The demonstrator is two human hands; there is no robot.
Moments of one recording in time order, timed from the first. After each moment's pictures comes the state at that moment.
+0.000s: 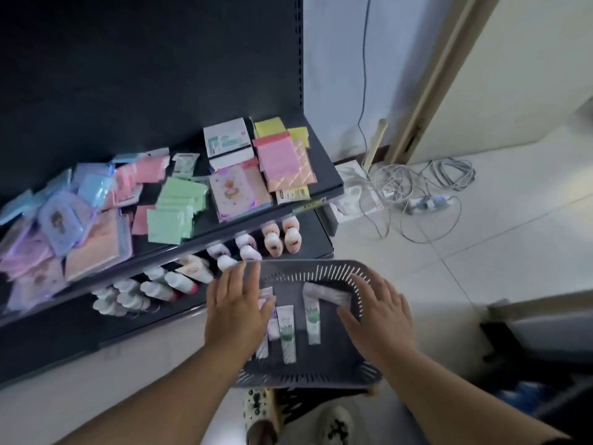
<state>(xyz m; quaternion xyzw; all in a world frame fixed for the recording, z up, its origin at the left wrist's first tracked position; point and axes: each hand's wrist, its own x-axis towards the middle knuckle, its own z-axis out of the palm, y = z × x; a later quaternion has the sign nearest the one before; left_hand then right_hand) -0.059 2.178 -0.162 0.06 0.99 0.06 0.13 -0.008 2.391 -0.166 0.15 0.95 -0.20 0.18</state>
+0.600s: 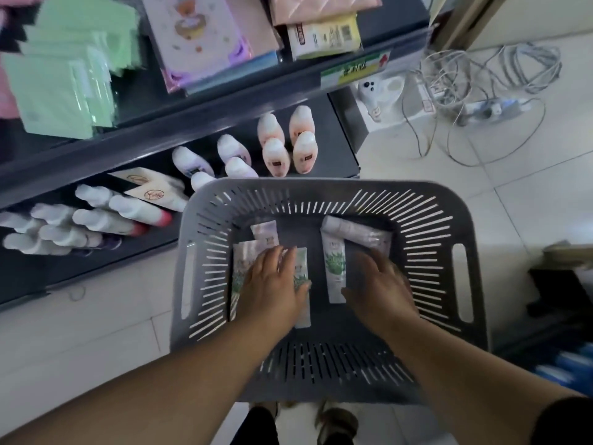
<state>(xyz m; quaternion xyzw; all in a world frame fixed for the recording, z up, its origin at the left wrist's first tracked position) -0.060 2.177 -0.398 0.10 0.95 0.11 0.27 -0.032 2.354 -0.396 0.18 0.91 -0.21 0.32</state>
